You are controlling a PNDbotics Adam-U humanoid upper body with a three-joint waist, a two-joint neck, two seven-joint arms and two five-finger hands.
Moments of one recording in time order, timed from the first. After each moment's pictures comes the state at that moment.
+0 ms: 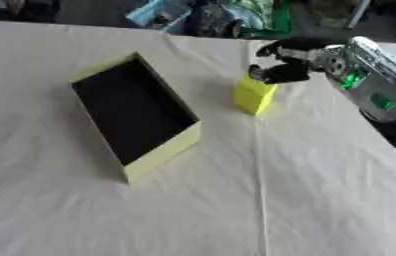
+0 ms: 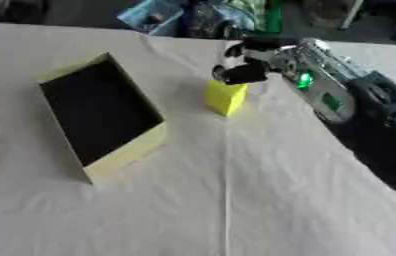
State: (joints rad) left arm -0.44 0.82 -0.03 -1.99 -0.37 0.20 0.24; right arm -0.94 -0.70 0.50 -1.39 0.66 0.36 0.65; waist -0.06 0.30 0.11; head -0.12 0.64
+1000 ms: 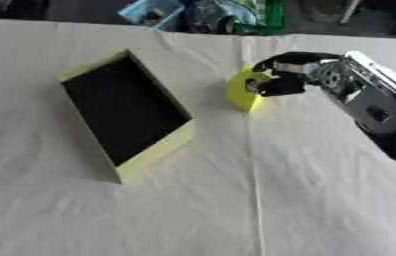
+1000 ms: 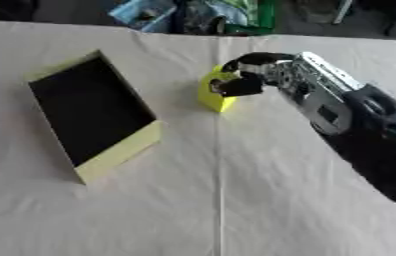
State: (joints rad) left arm -0.45 0.81 -0.03 -1.99 -0.37 0.20 0.23; right arm -0.91 -0.69 0.51 -1.40 0.62 0.39 0.66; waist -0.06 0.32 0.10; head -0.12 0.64
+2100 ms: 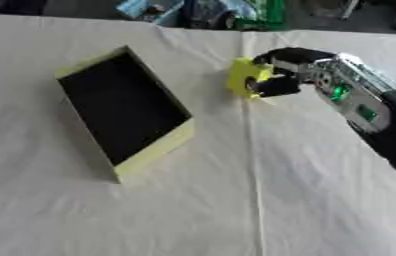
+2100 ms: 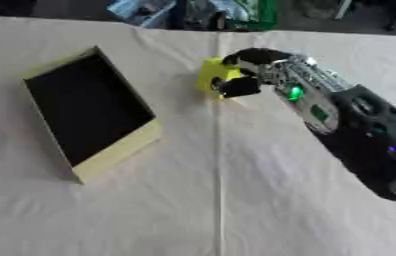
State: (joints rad) left arm -0.46 0.80 -0.03 -1.99 -0.37 0.20 0.22; right arm -0.93 -0.65 0.49 -1.34 0.67 0.32 0.55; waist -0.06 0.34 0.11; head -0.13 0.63
